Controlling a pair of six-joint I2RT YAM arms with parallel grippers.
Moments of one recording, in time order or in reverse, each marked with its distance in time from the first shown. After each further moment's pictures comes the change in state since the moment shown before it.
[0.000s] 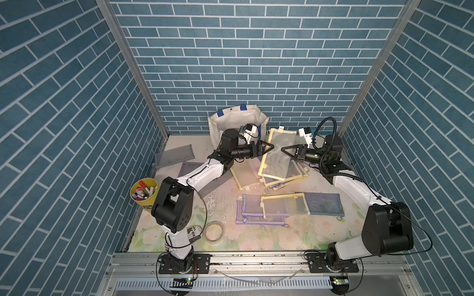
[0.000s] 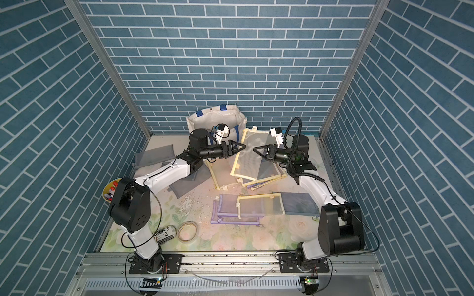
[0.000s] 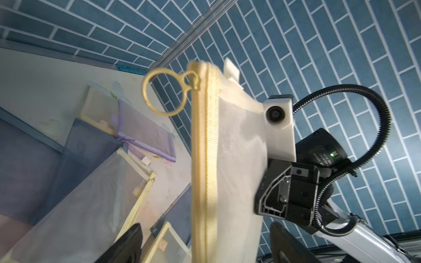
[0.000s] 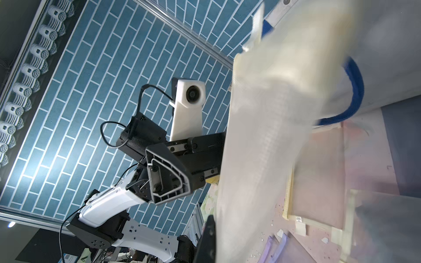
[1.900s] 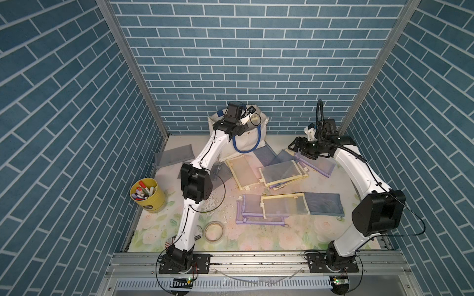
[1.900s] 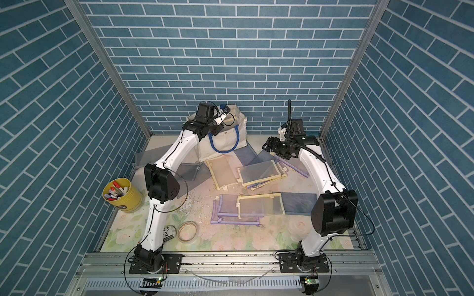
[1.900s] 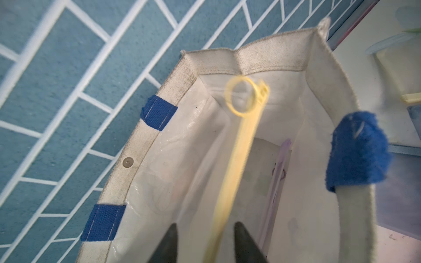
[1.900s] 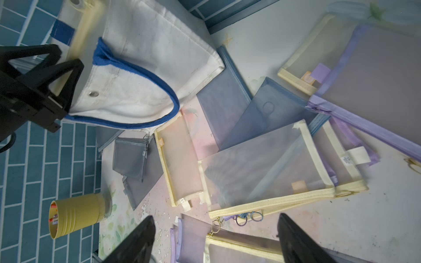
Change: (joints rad) left arm 0.108 0.543 1.064 -0.882 -0.886 1.391; right arm 0.006 0.203 0.585 -1.132 0.700 -0.468
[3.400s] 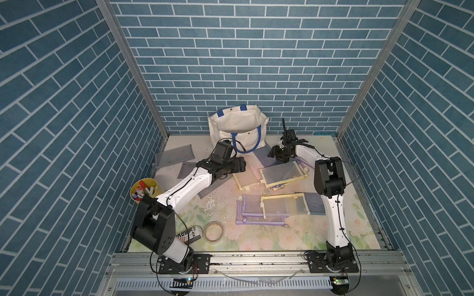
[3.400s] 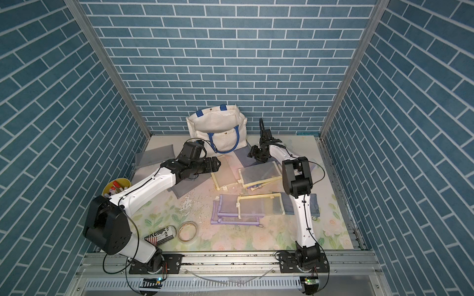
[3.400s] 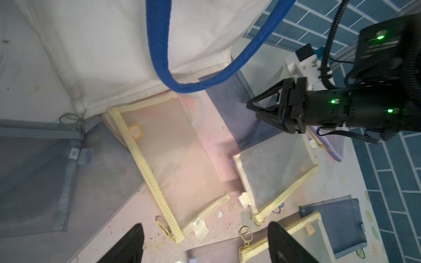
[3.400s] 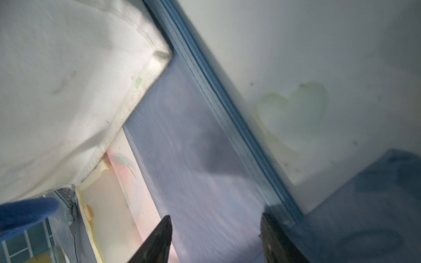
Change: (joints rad) left arm -0.091 -0.774 -1.231 0.221 0.172 -1.083; right arm 0.122 0.669 0.274 0.226 0.019 0.138
